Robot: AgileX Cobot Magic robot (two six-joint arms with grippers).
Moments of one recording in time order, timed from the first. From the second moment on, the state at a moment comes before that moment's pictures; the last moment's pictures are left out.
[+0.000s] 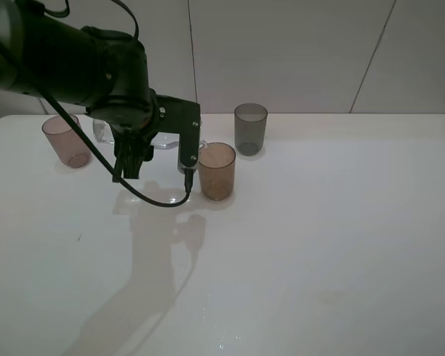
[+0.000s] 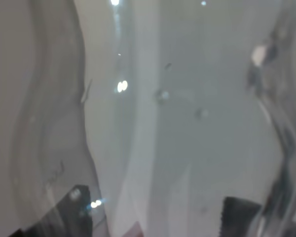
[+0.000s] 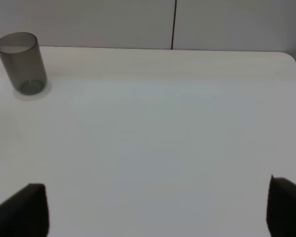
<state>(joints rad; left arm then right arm) -0.73 1.86 -1.13 0.99 0.66 0.13 -0.06 0.00 -0.52 -0.01 1.07 -0.04</state>
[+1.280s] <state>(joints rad) -0.75 1.86 -1.13 1.10 0.67 0.24 -0.06 0.00 -0.52 -0.01 1.07 -0.04</state>
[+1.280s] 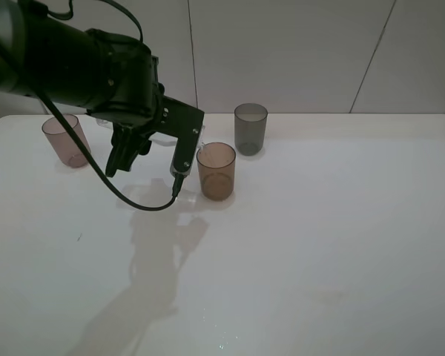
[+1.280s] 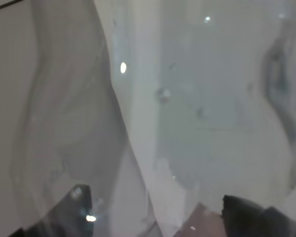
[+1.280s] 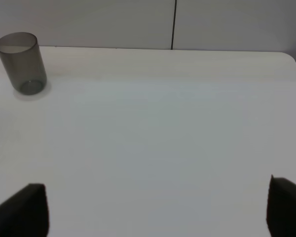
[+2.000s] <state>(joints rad) -0.75 1.86 -1.13 1.22 0.63 0.28 -0.06 0.00 -0.52 -0.01 1.07 -0.04</state>
